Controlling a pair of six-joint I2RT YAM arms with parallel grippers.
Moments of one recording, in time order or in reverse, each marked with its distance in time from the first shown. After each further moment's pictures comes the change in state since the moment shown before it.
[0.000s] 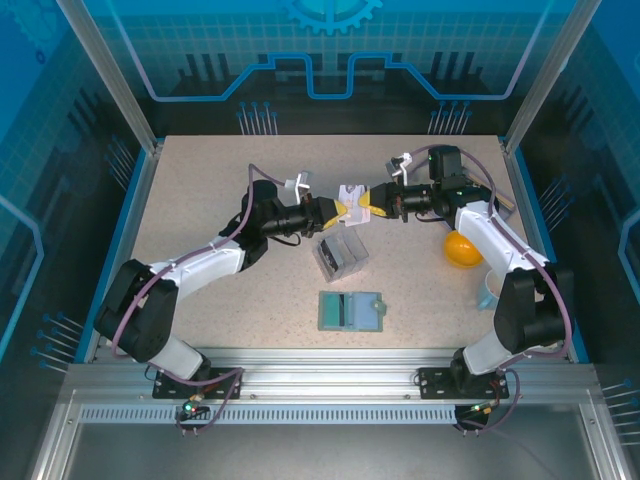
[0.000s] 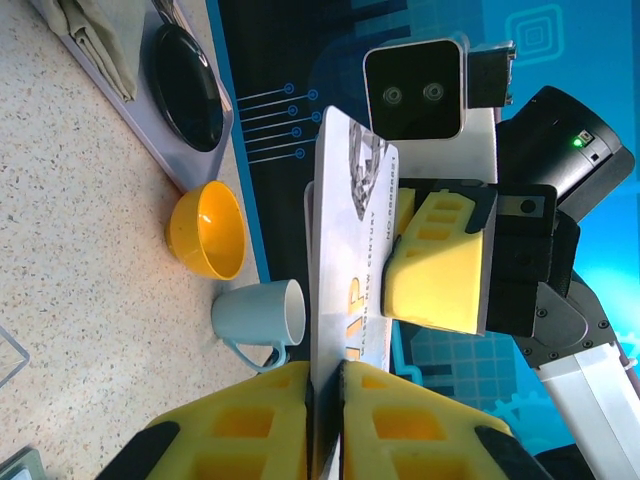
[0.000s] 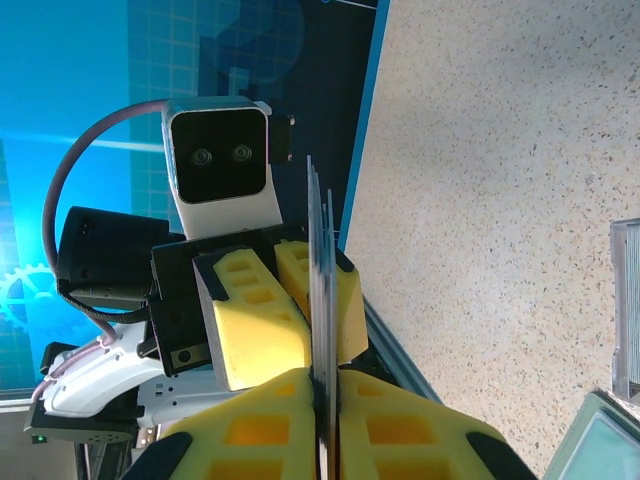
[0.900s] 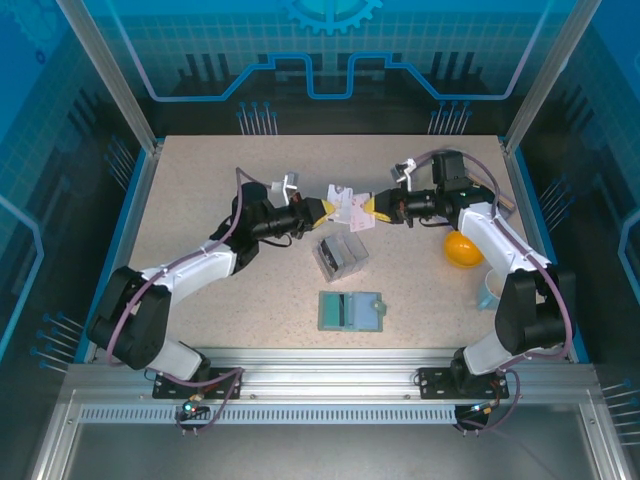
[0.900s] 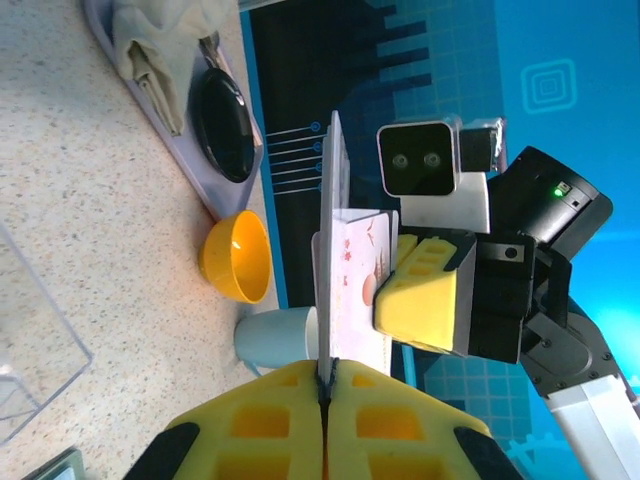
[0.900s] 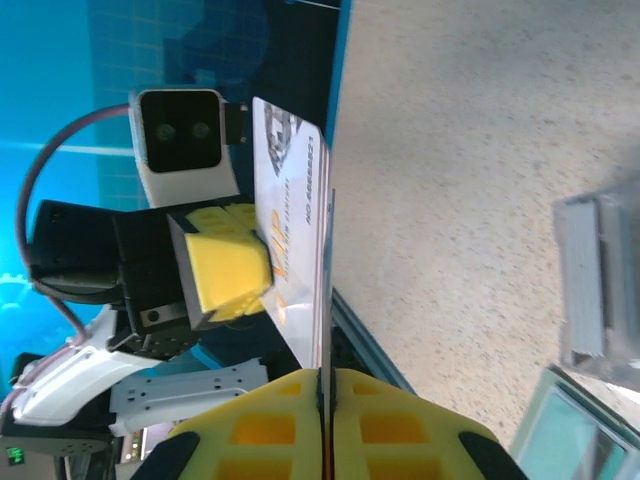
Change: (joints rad) left arm 0.048 -0.054 -0.060 -0.036 -0.049 0.001; right arm -0.021 -0.008 -0.013 -0.135 0.056 -0.124
